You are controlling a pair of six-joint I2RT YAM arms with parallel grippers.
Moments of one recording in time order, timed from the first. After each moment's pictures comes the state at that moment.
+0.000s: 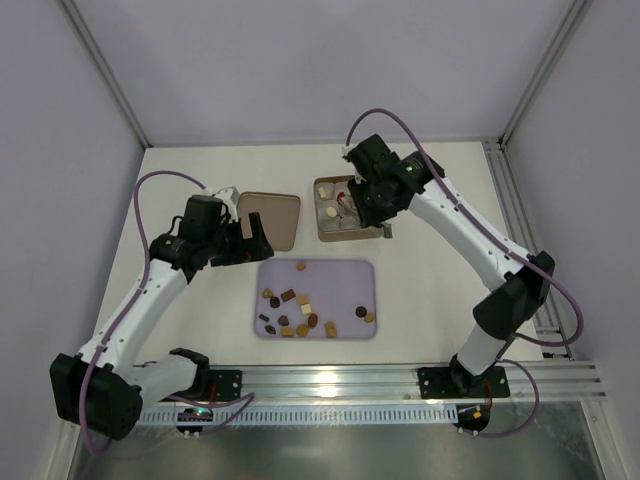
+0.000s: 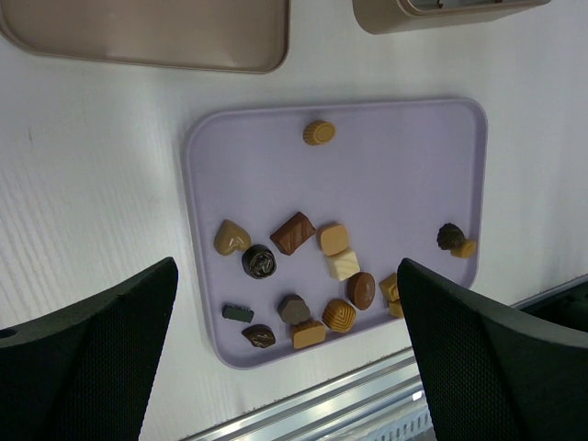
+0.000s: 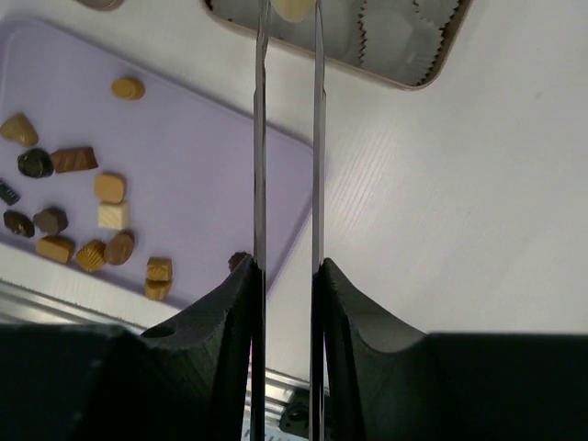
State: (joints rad) left arm -0.32 1.10 0.97 -0.69 0.19 -0.42; right arm 0.69 1.65 1.77 -1.18 0.14 0.23
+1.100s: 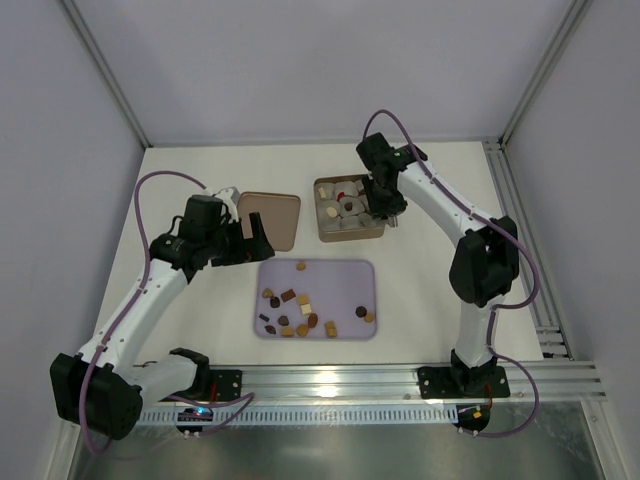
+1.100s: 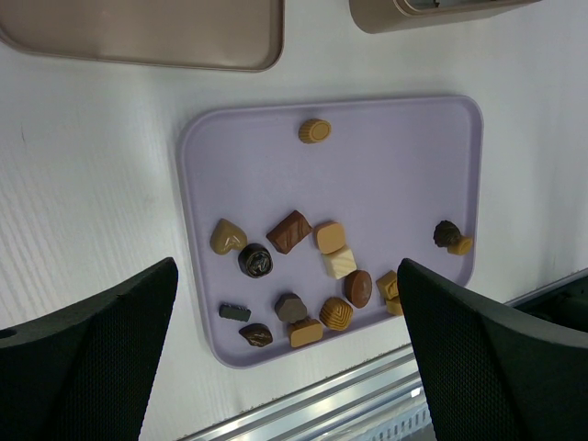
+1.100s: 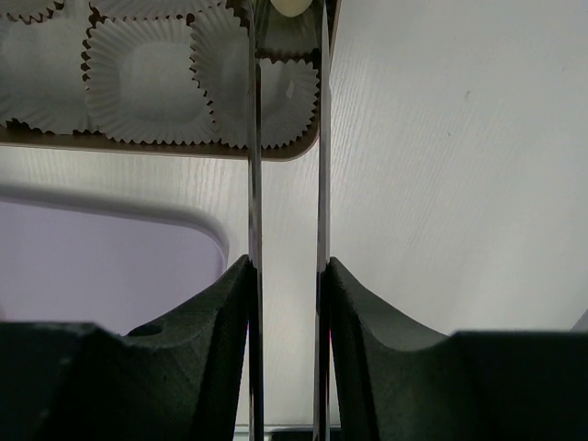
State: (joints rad) left arm -0.32 1.10 0.97 -0.69 0.21 -0.42; right arm 0.48 1.94 1.81 -1.10 0.22 0.21
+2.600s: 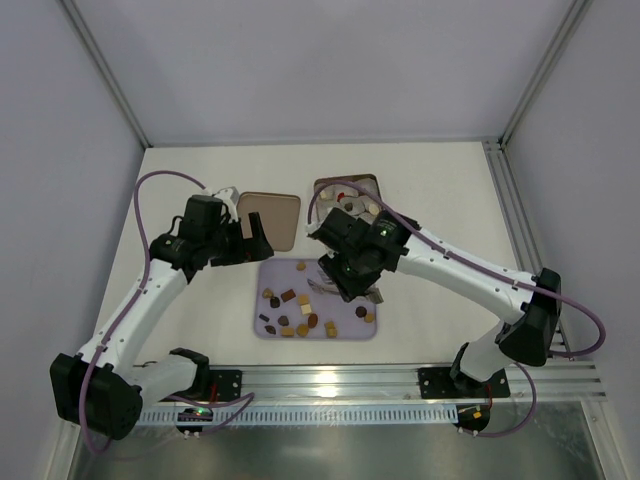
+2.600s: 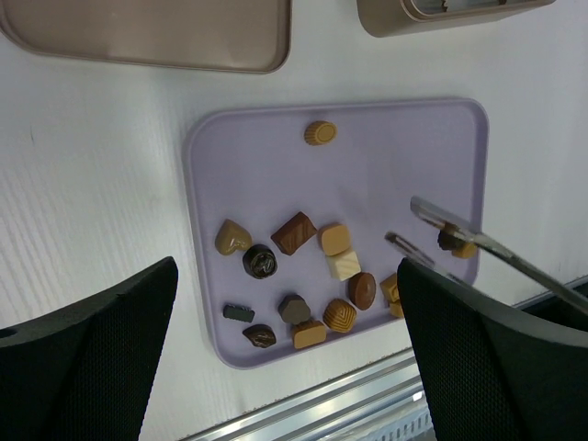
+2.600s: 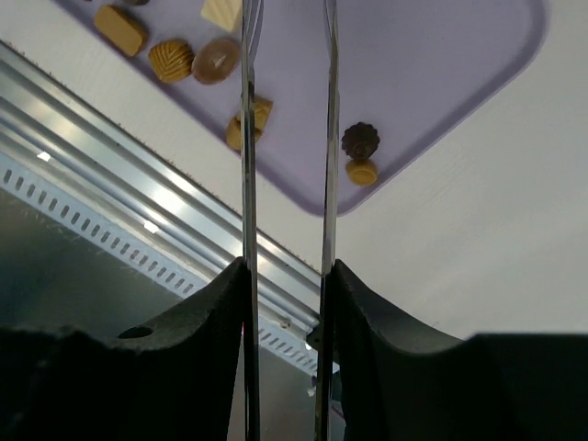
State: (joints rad) left arm -0.32 1.10 0.97 -0.69 0.19 -0.42; right arm 1.00 1.54 1.53 -1.21 0.06 0.30
